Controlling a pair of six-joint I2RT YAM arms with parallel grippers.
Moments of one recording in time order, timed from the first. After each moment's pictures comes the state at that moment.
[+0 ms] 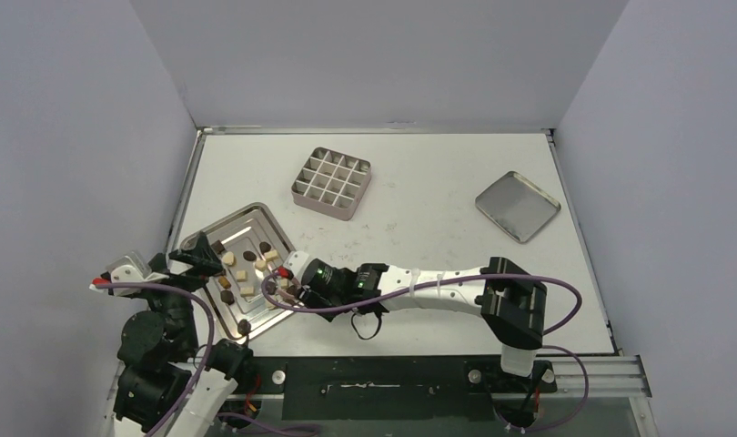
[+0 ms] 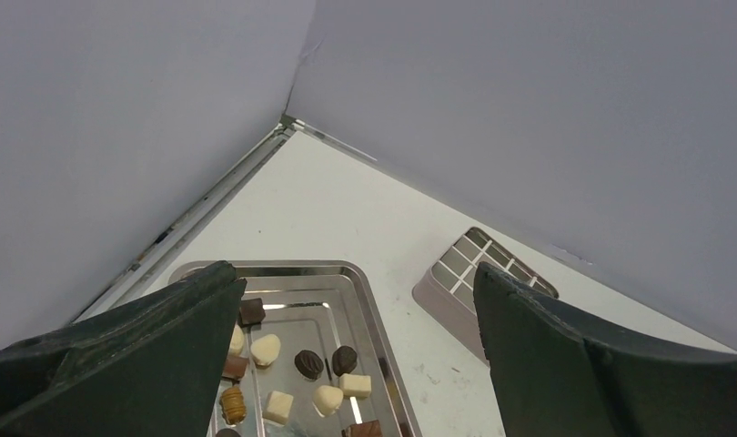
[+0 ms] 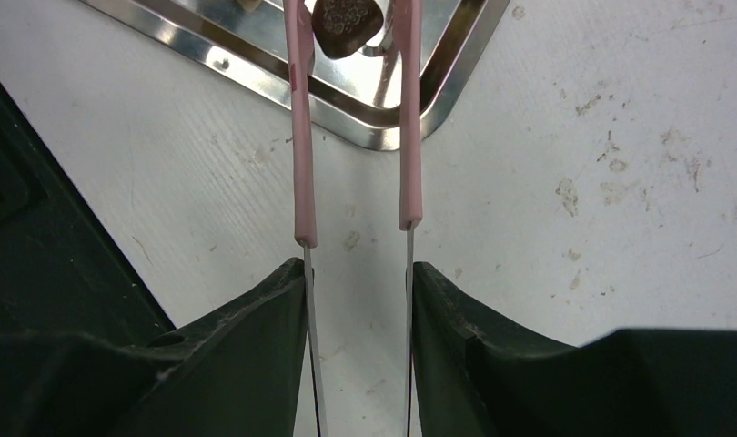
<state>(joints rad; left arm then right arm) -0.40 0.12 0.74 -0.48 -0.72 -0.31 1.27 1.80 1.30 -0.39 0.17 0.10</state>
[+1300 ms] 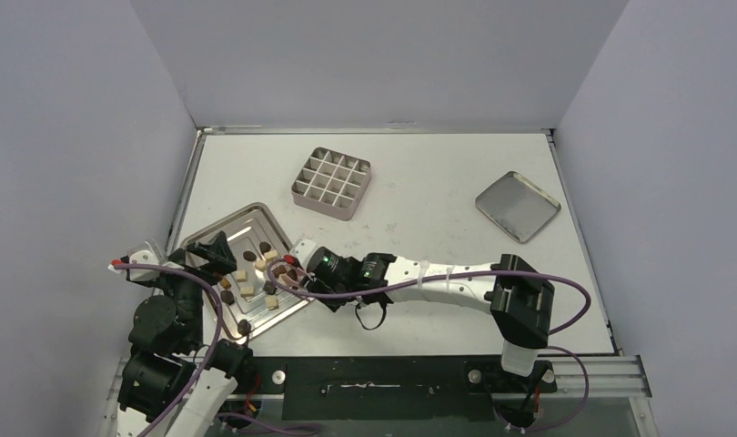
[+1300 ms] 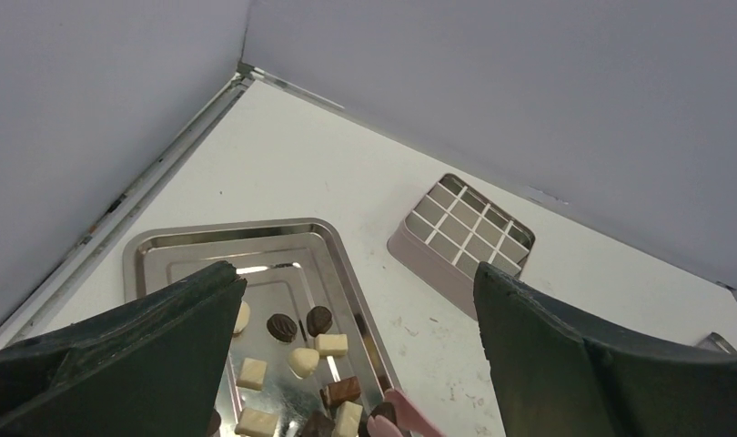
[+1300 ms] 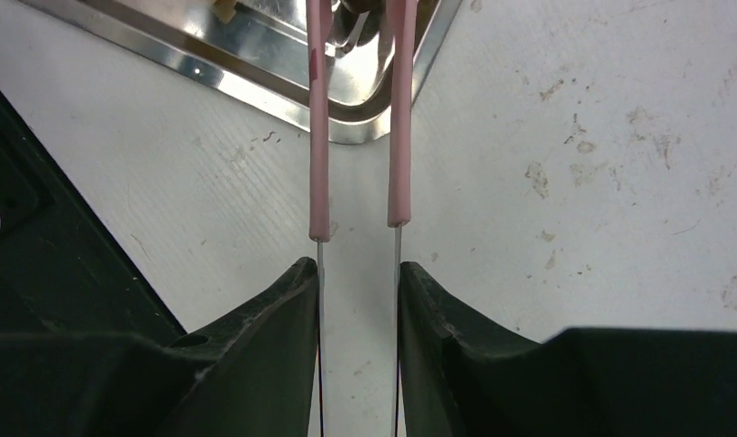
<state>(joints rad) -0.37 0.18 0.74 -0.52 -0.60 -0.36 1.24 1.79 1.33 -0.46 0.14 0.12</state>
